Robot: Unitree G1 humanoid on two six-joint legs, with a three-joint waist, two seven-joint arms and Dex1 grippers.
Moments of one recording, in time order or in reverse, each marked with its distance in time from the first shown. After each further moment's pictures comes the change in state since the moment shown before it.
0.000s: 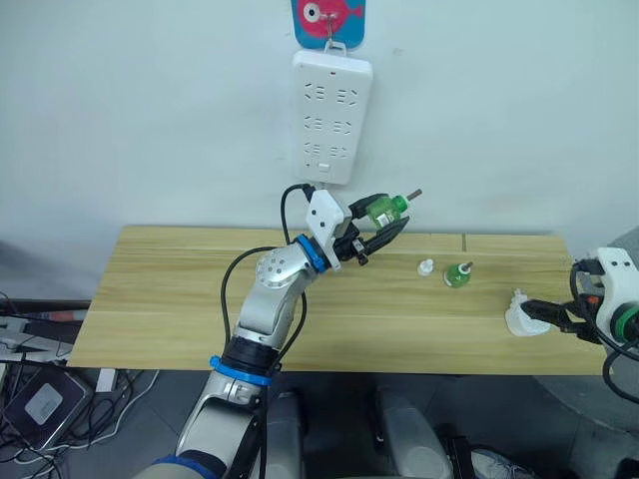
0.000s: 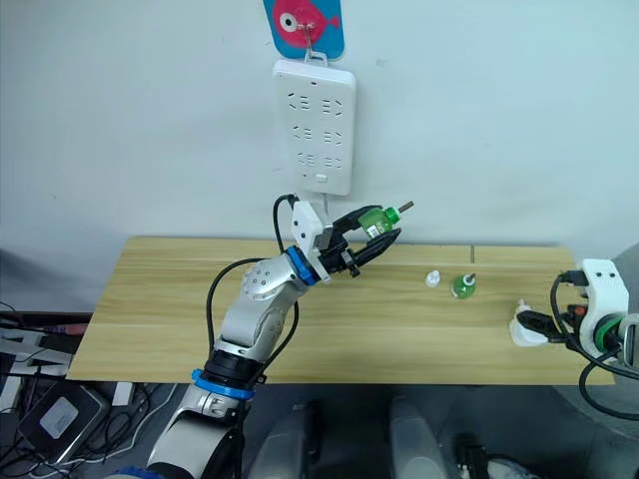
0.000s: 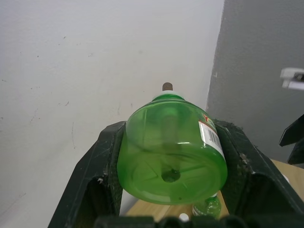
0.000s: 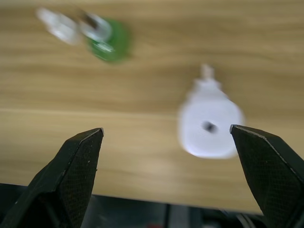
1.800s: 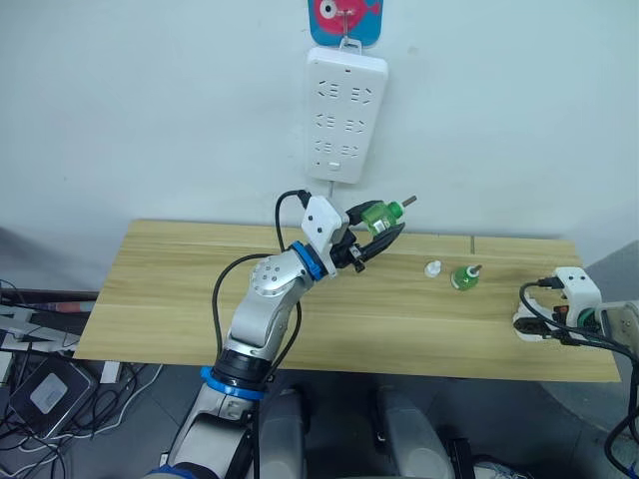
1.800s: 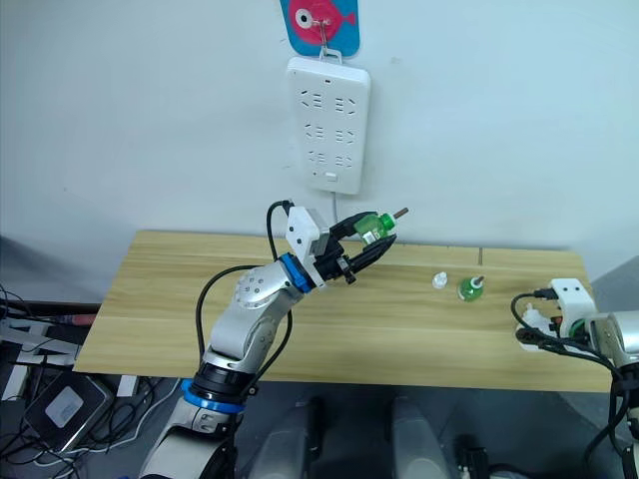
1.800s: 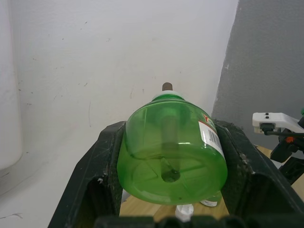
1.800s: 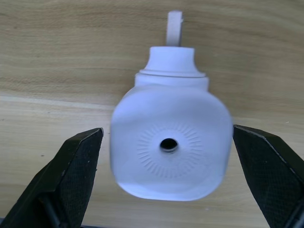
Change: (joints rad) left arm 0.059 0.030 -0.017 -0.123 0.001 0.107 0.048; right arm -0.405 0.294 0.243 0.454 -0.878 0.031 0.489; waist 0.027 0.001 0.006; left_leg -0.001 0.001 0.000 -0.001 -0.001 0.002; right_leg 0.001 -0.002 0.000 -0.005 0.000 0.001
